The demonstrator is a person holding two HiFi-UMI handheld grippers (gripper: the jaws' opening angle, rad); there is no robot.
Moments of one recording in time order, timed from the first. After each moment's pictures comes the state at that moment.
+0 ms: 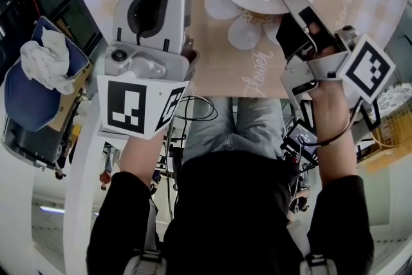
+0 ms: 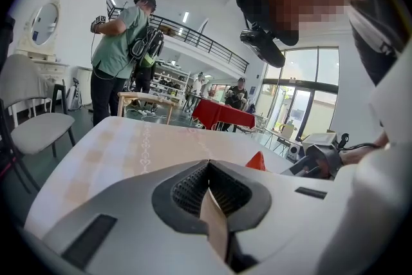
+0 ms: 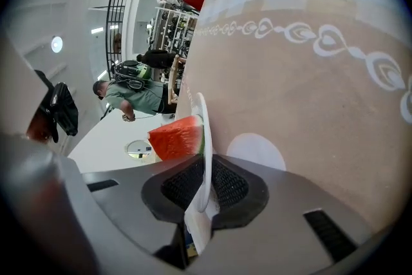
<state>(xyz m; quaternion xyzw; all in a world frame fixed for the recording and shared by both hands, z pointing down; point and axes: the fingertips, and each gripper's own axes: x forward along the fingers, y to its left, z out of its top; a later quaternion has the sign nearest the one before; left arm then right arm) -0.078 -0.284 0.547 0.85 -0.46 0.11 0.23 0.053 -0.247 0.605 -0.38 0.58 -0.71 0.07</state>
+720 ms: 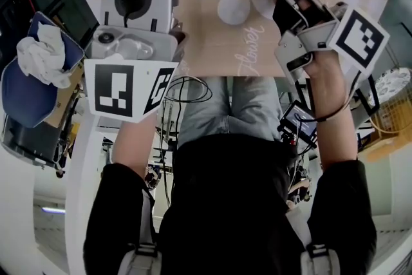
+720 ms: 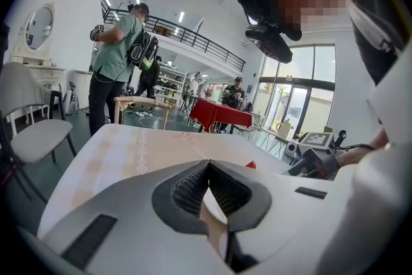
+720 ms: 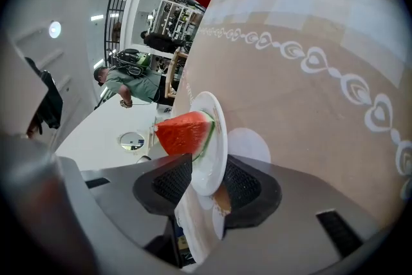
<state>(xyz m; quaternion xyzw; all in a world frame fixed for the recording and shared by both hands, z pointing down) -0.072 -0.280 0.525 0.86 -0.45 0.12 0.22 0.060 -0.236 0.601 -0.39 0.60 -0.70 0.01</state>
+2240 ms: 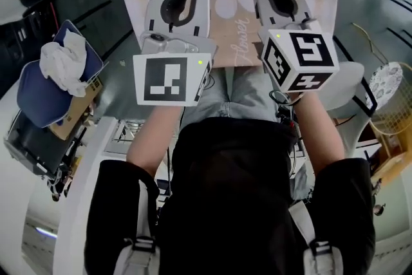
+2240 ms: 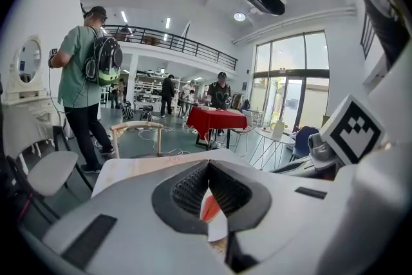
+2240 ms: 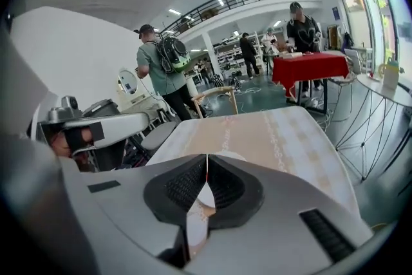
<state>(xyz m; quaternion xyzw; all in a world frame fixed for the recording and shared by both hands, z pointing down) -0.030 -0.237 0.396 0.86 -0.46 0.13 0.16 0.059 -0.213 0.457 -0.53 0.76 -0.32 -0.19</state>
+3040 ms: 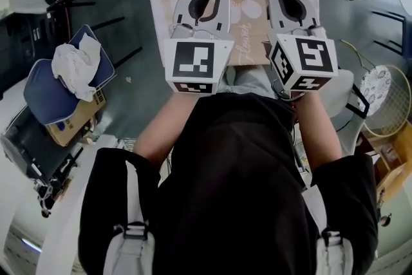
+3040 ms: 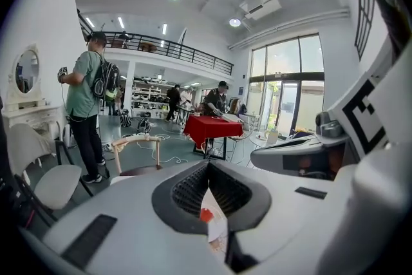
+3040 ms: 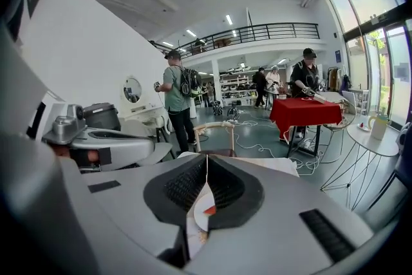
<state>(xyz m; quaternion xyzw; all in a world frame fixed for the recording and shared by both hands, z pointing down) -0.038 -0.204 0.305 0.87 -0.45 0.14 0.14 0.050 -0.198 0.314 -0.57 0.78 -0.19 -0.16</state>
